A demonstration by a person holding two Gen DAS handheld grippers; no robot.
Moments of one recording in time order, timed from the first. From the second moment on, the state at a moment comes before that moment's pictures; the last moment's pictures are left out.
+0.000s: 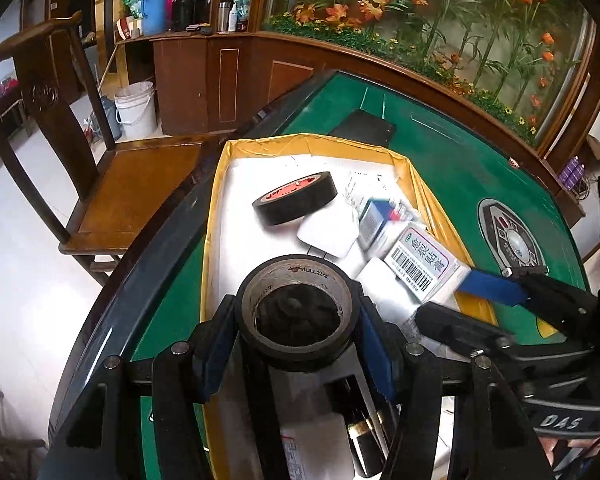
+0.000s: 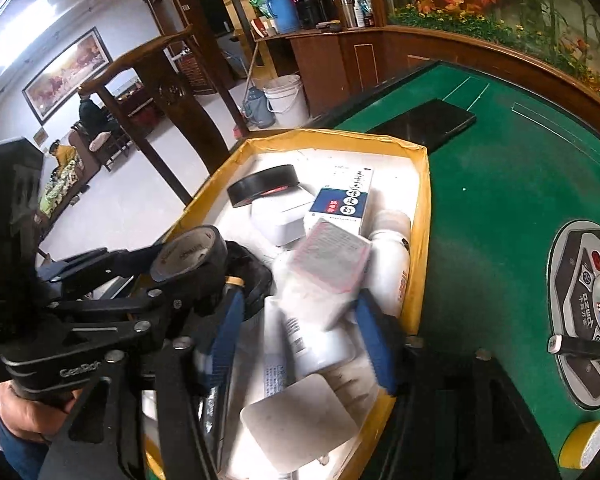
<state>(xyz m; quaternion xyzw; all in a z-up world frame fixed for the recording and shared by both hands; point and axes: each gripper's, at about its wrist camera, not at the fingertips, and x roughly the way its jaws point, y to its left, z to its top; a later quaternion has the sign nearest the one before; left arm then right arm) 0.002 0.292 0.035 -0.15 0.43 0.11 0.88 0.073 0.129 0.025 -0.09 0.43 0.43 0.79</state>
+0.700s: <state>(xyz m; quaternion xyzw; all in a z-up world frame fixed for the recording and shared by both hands) -0.011 0.207 0.093 -0.06 0.39 0.06 0.92 0.088 -0.064 0.055 -0.09 0.36 0.30 0.88</state>
